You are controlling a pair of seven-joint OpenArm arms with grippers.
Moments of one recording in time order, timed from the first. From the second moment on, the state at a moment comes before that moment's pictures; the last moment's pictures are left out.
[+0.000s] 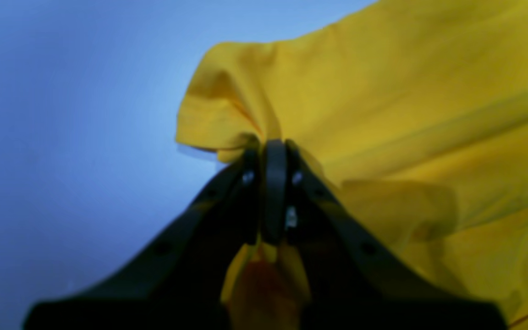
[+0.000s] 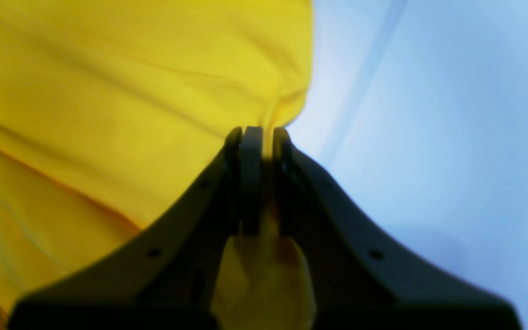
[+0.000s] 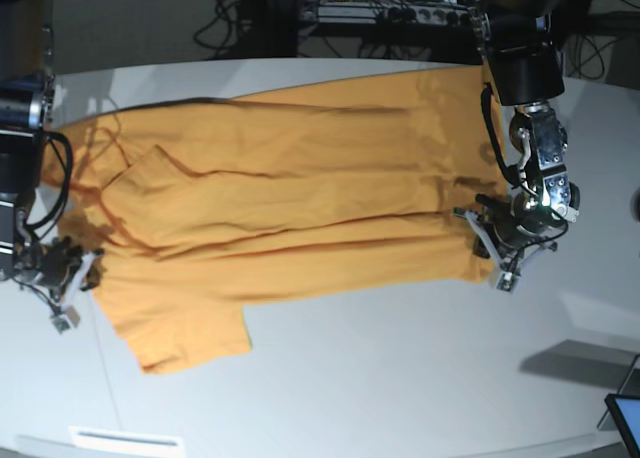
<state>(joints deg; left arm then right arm) -10.8 -16.5 -15.4 75.4 -3.6 -33.7 43.7 32.2 25.6 2.2 38.3 6.2 41.4 -31.6</state>
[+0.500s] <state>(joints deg) -11.1 -17.2 -15.4 75.5 -8.5 -33.7 43.6 32.9 25.2 3.6 48.2 6.2 41.2 -35.8</state>
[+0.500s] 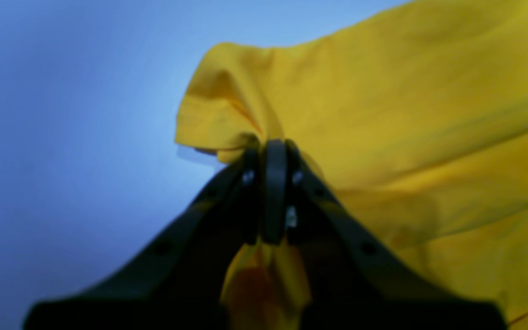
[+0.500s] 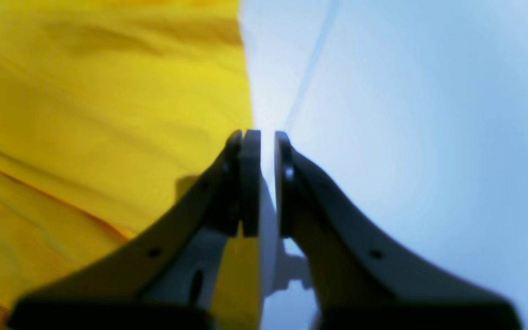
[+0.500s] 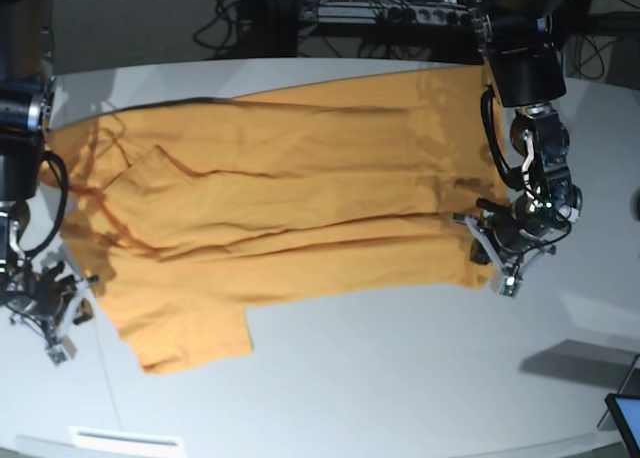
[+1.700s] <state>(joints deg) -10.6 -18.7 -15.4 74.5 -9.2 -33.6 43.7 36.3 23.3 2.2 30.5 6.1 41.1 -19.6</state>
